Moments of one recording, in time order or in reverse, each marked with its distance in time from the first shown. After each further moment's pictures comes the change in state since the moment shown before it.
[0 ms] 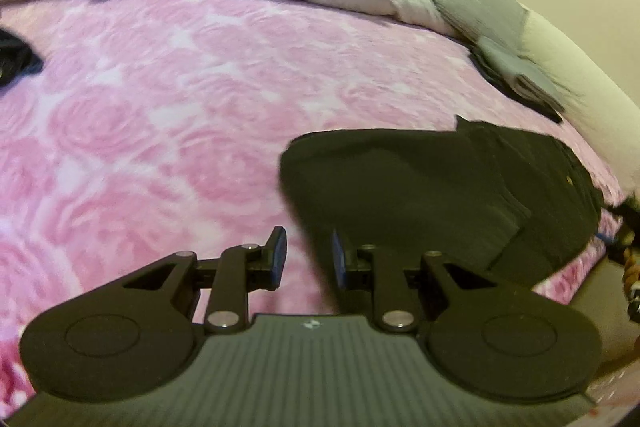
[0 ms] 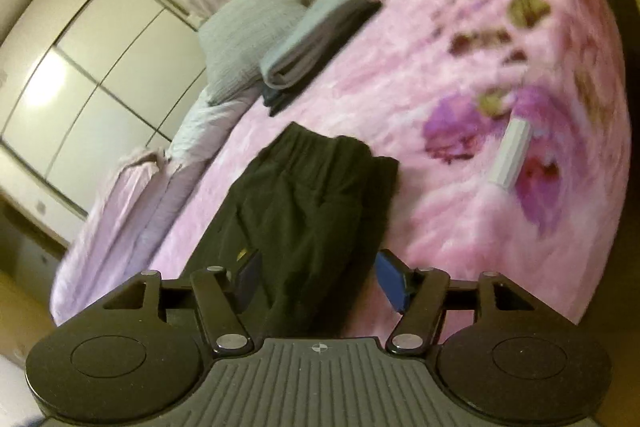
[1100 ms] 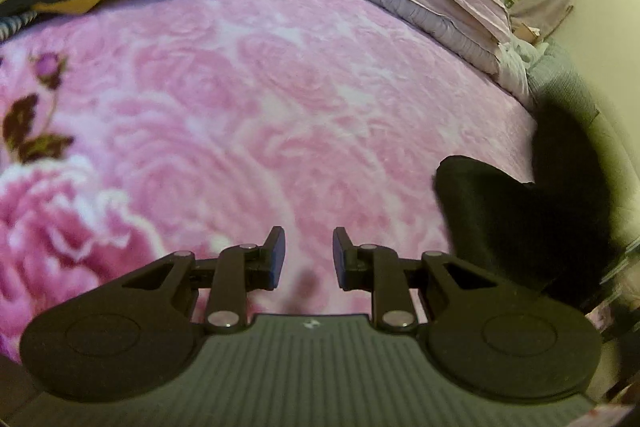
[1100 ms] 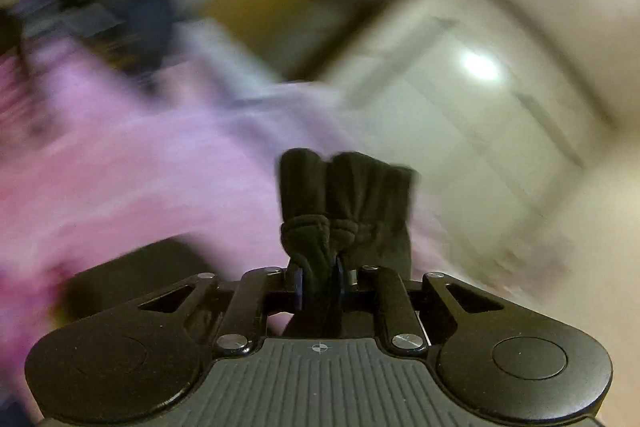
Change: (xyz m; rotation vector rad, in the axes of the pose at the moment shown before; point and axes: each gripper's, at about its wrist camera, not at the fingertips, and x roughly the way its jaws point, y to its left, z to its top) left arm -0.066 0.131 -0.044 -0.356 -0.022 0.082; right arm -0.023 0.274 -0.356 -1.993 -0.146 0.345
